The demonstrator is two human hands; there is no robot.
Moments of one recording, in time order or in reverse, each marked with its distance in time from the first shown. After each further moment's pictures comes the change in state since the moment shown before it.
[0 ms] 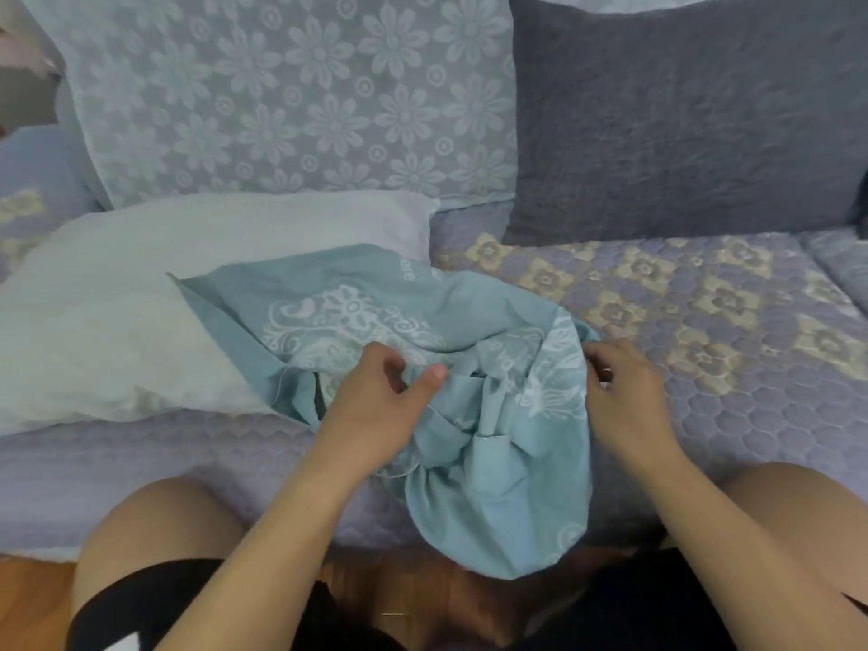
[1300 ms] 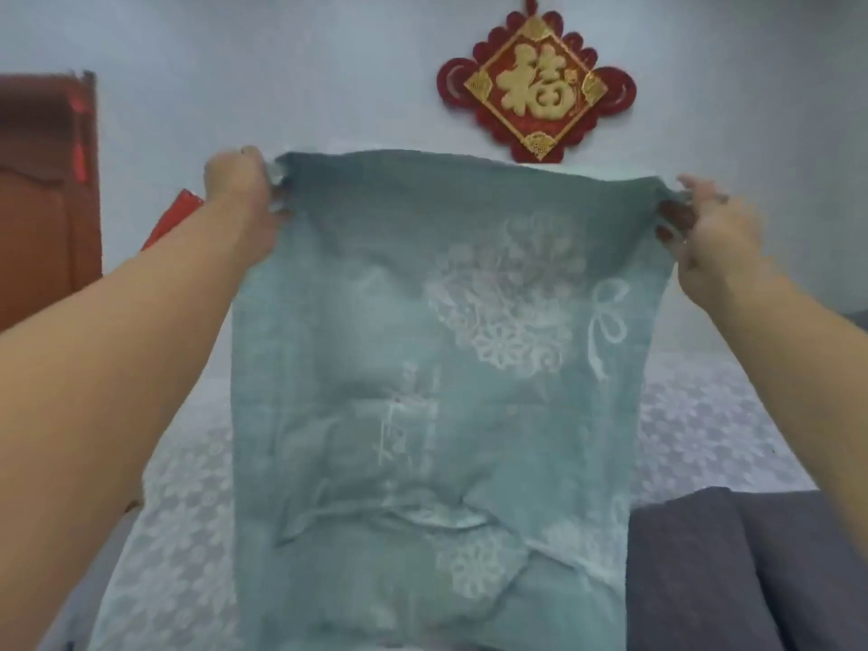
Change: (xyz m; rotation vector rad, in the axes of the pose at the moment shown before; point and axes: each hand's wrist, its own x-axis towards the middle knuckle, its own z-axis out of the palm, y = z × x) left_hand 0.032 0.399 -0.510 -1.161 0.451 0.759; right_hand 0.267 -0.429 -0.415 0.978 0.508 -0.415
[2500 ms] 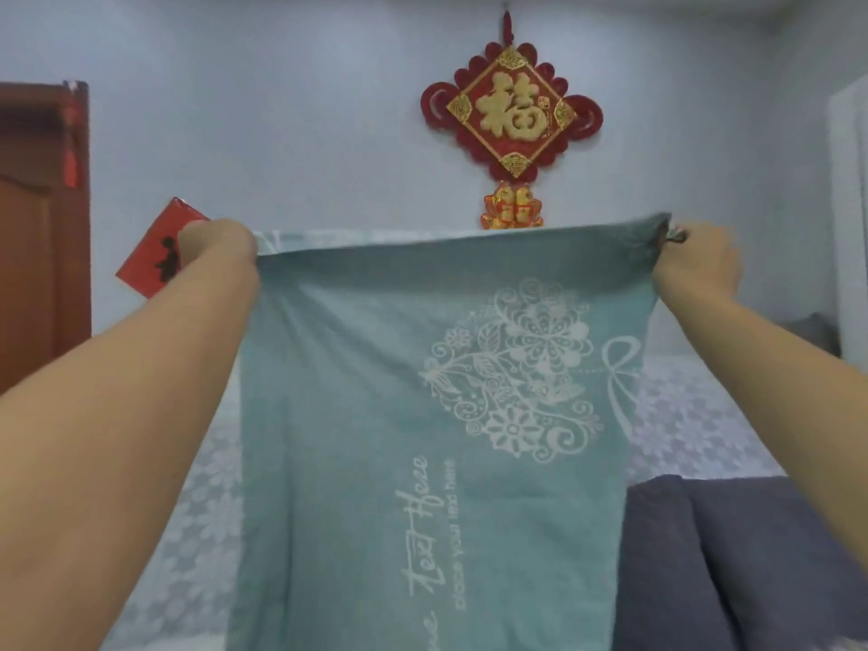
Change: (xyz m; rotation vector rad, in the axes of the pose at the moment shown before) left_hand -0.031 -0.001 -0.038 0.397 0.323 -0.048; right_hand -0.051 -0.040 -0.032 -1.070 0.348 -0.261
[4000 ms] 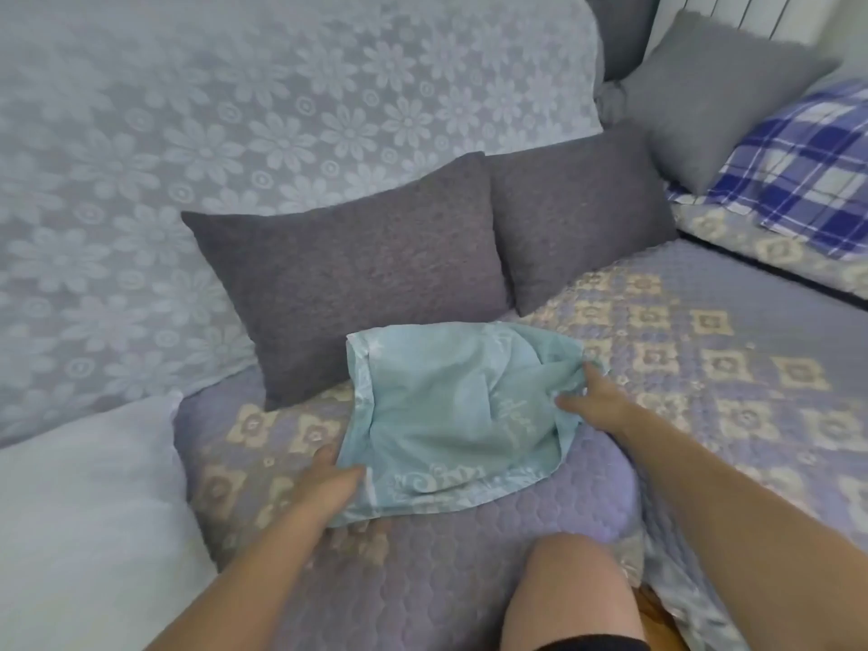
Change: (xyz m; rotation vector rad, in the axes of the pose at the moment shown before) left_hand -0.437 -0.559 0.115 0.881 -1.167 -0.687; right_hand -0.287 0.530 -0.032 -0.202 -0.958 0.908
